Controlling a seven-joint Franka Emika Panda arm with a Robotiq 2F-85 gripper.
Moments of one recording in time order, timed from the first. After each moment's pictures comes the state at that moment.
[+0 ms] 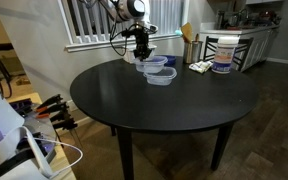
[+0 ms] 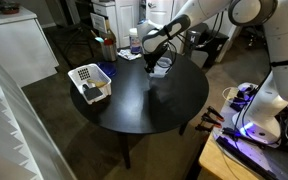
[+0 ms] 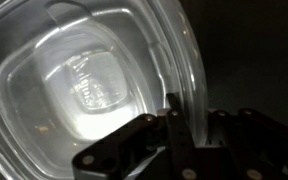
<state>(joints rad) 0.10 0.63 -0.03 -1.64 -0.15 2.11 0.08</state>
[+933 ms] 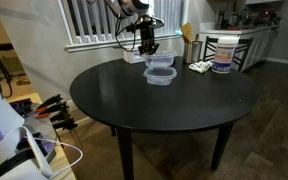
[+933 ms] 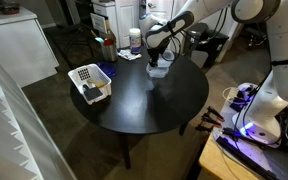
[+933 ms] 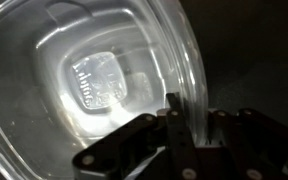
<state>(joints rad) 0.07 0.59 -0.05 -1.64 -0.24 2.08 -0.04</state>
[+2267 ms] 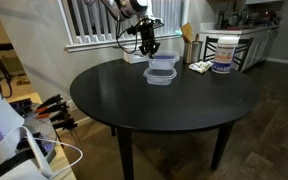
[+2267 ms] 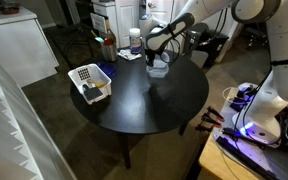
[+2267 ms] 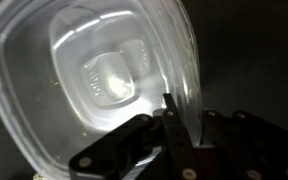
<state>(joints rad) 0.07 0.59 -0.04 -1.66 -0.26 2.22 -0.05</state>
